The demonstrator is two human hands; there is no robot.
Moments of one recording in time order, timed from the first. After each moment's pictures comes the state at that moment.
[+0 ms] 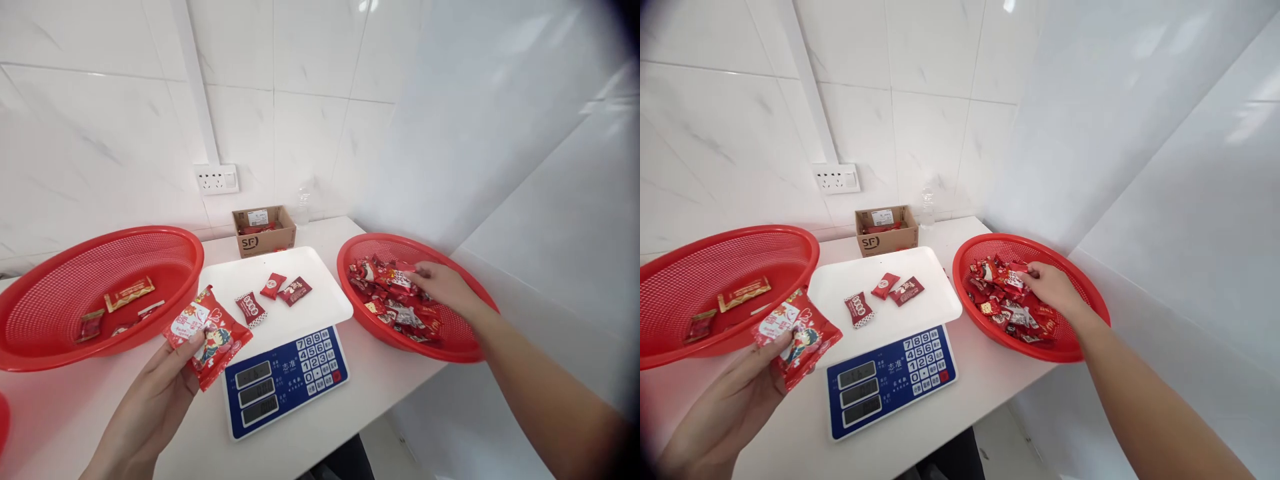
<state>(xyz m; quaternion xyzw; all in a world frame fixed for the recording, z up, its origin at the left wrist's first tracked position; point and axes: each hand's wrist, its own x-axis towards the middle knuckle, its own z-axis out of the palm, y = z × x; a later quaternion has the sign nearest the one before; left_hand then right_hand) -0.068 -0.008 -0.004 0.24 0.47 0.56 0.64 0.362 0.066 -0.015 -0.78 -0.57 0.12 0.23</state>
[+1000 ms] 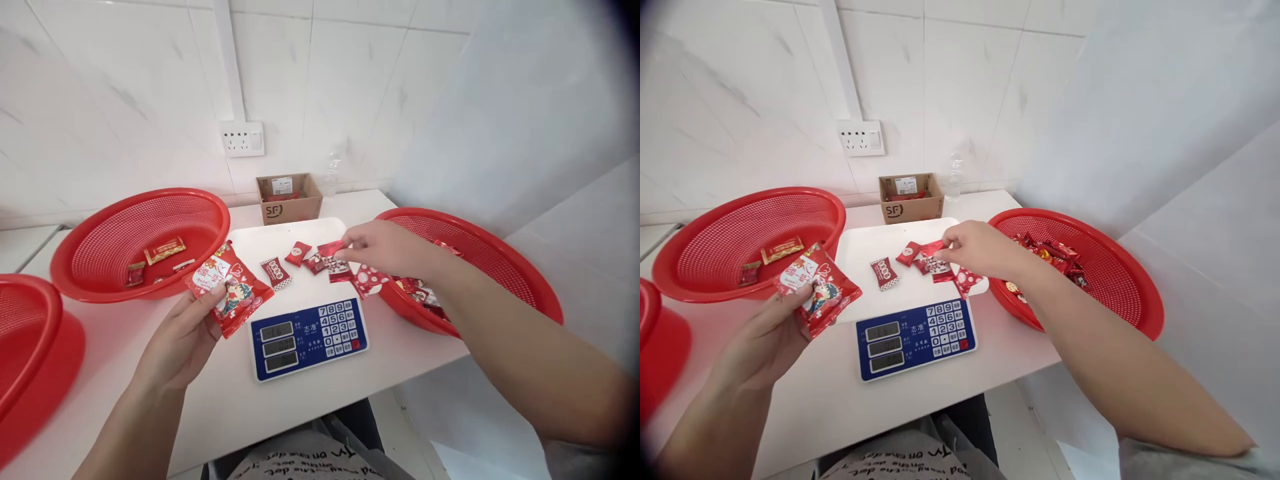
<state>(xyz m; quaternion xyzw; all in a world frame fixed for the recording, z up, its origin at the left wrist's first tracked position) -0.075 -0.012 0.002 0.28 0.45 0.57 0.63 0.186 0.070 0.057 -0.58 -0.78 0.20 0.09</state>
